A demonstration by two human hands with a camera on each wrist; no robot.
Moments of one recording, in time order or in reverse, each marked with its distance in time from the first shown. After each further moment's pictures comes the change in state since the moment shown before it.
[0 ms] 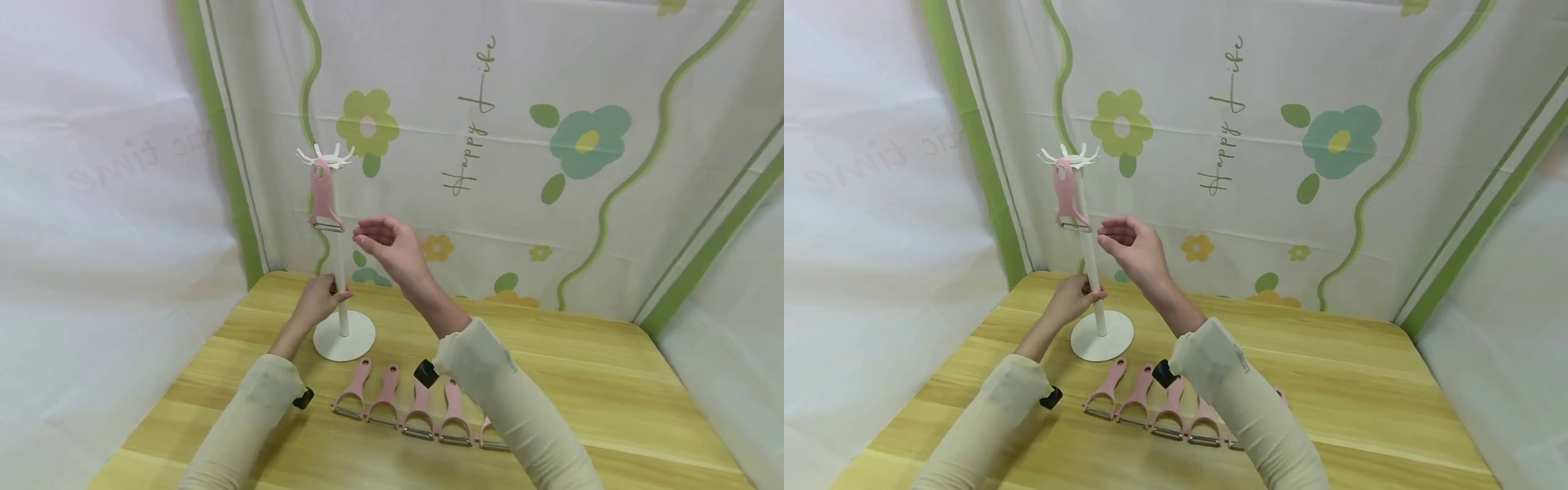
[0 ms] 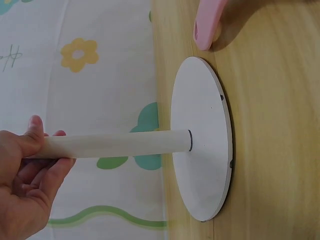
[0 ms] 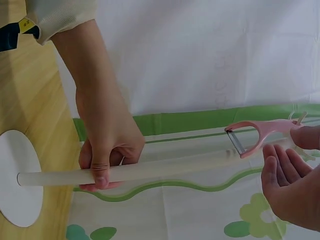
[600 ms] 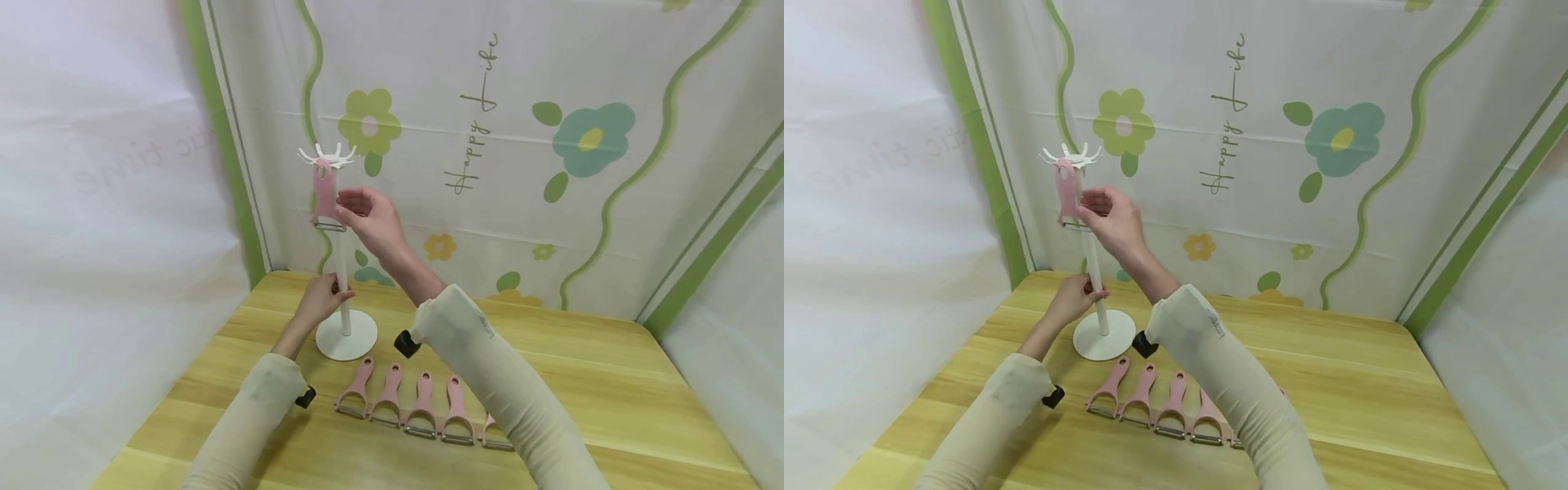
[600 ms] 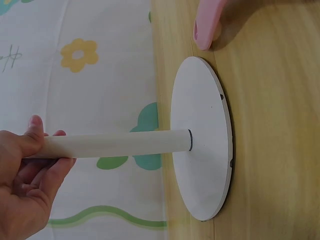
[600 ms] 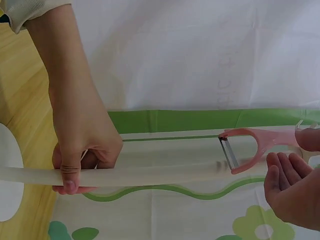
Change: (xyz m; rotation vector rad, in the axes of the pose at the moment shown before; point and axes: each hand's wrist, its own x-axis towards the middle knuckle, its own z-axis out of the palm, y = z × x) left_hand -0.002 0.000 -0.001 -0.014 -0.026 -0.031; right_hand 0.038 -0.026 0.024 -0.083 0.013 -0.033
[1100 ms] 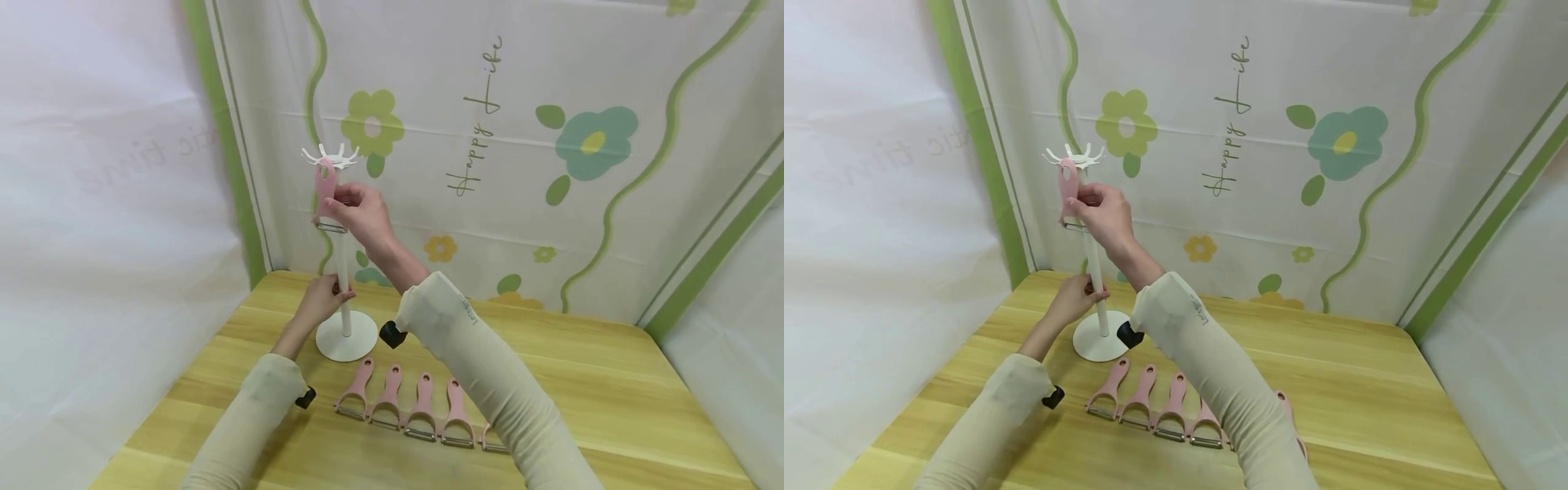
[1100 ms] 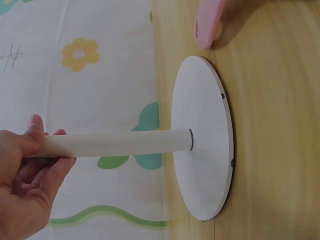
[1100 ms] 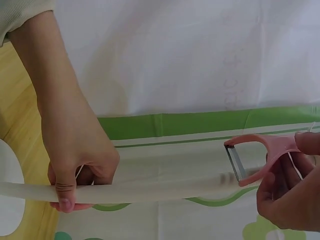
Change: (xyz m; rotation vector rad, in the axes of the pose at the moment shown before) left_hand 0.002 -0.003 0.001 0.012 -0.008 -0.009; right_hand 0.019 -0.001 0.017 0.035 -0.003 0.070
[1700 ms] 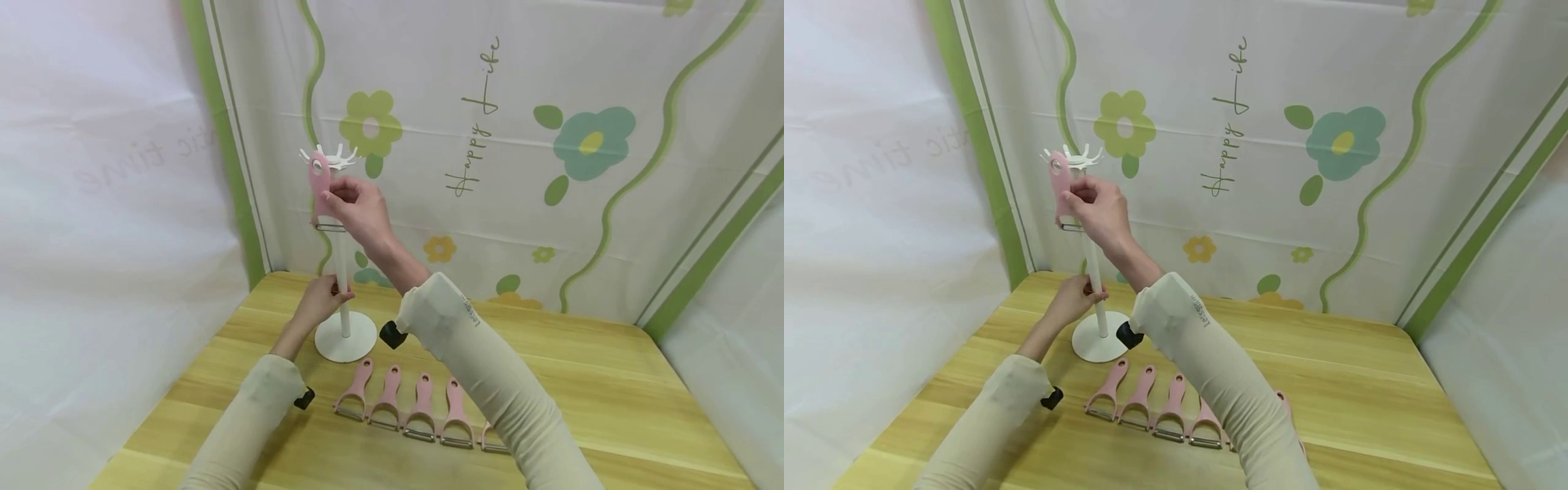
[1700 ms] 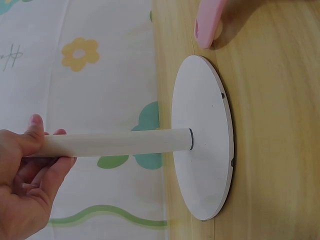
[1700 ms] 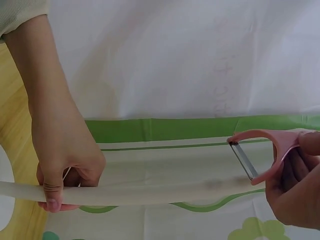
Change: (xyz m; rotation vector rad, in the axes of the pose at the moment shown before) left_hand -0.002 0.004 -0.001 -0.002 -0.004 -0.006; right_hand -0.005 -0.012 0.001 0.011 0.022 -0.076
